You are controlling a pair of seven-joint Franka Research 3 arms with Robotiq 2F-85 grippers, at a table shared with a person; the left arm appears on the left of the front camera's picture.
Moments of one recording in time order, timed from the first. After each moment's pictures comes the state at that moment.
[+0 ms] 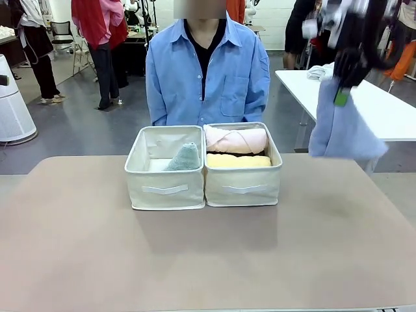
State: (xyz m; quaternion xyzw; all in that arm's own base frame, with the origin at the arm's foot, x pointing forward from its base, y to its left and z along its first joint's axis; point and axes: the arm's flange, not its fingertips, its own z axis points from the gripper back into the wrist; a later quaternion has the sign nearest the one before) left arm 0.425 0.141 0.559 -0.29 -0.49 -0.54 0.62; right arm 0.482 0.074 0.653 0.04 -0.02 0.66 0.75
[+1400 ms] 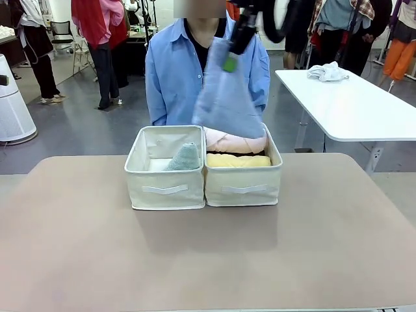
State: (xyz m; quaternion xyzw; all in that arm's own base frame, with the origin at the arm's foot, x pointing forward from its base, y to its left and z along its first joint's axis) left arm 0.425 0.141 0.559 -0.29 -0.49 -0.54 0.62; right arm 0.522 0.299 0.693 0.17 -0.12 0.71 0.67
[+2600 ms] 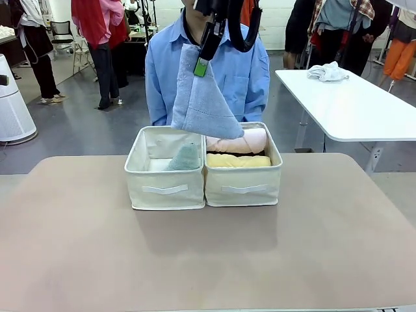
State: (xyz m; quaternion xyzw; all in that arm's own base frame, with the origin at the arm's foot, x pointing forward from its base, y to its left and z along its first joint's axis) left arm 0.425 0.141 0.559 -0.29 -0.49 -0.54 0.62; right arm 0.534 0.357 0.677 0.13 -0.11 0.72 0.67
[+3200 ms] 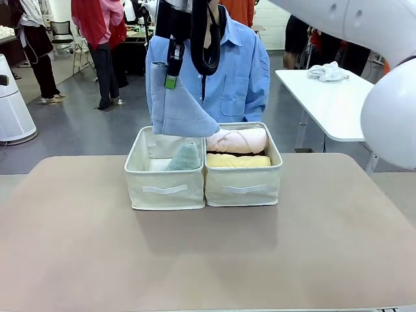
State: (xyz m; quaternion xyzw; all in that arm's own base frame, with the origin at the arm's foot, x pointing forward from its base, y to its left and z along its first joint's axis) left arm 0.425 0.141 0.559 -0.29 -0.49 -0.54 0.62; right arm 0.547 0.438 0.644 0.04 -0.15 0.73 0.66
